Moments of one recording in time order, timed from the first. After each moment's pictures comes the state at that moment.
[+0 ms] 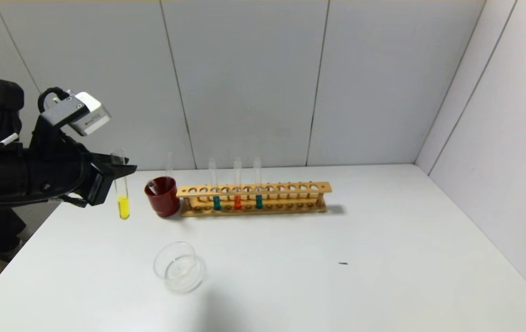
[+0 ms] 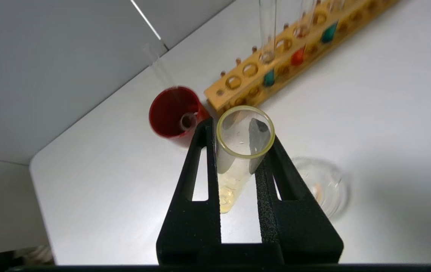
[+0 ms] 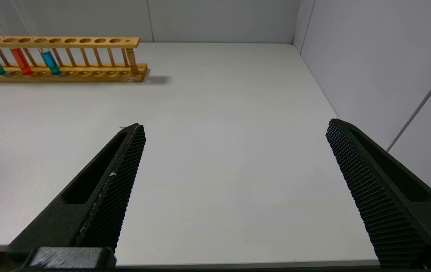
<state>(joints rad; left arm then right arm) -0.10 1.44 -0.94 -0.07 -0.25 0.47 0.00 0.00 0.00 -0.01 0.01 -0.01</state>
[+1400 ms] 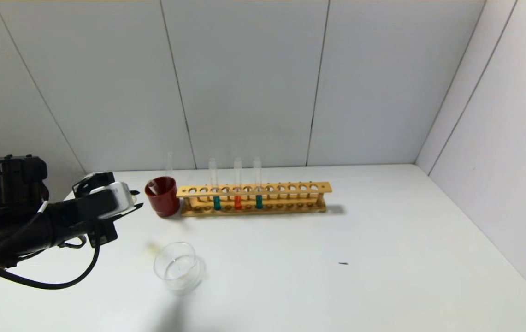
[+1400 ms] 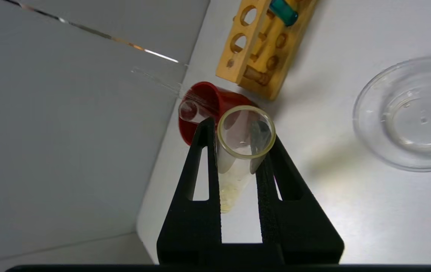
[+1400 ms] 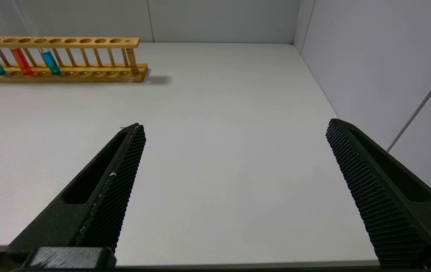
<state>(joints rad) 0.00 1.60 -0.54 -0.67 -0.43 1.15 0.00 0.00 0.00 -0.01 0.01 -0.01</state>
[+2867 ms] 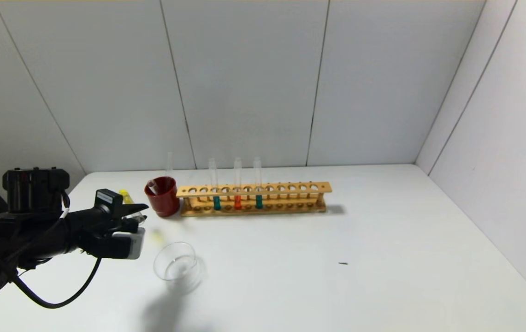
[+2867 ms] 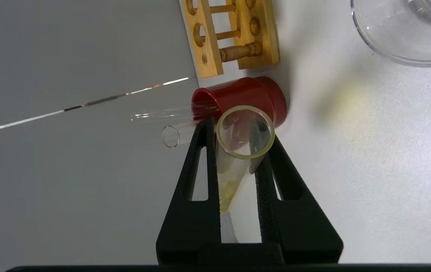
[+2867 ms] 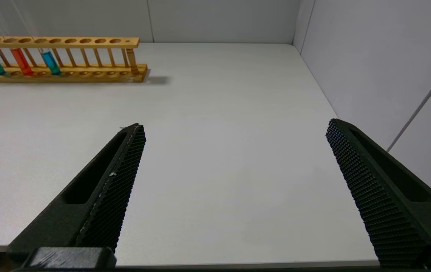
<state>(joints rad) 0.00 1.70 -0.54 -0.68 -0.42 1.77 0.00 0.00 0.00 -0.01 0.01 -0.01</state>
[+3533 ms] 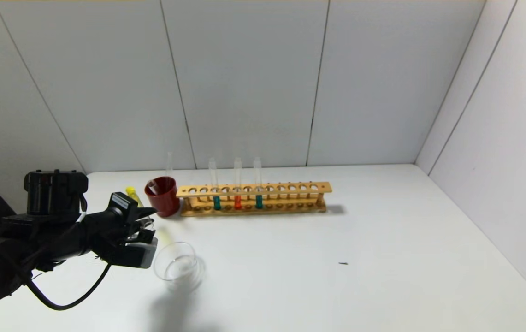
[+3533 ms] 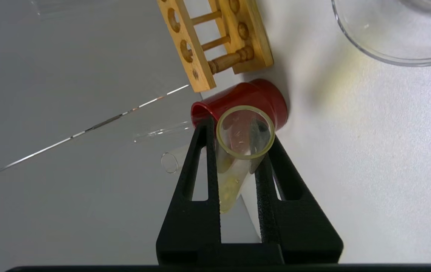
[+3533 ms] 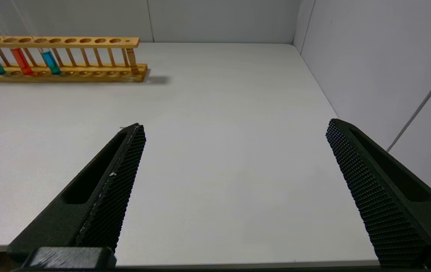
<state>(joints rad) -0.07 1.73 -0.54 -0.68 -0.31 1.87 0.00 0.00 0.00 -0.01 0.01 -0.01</state>
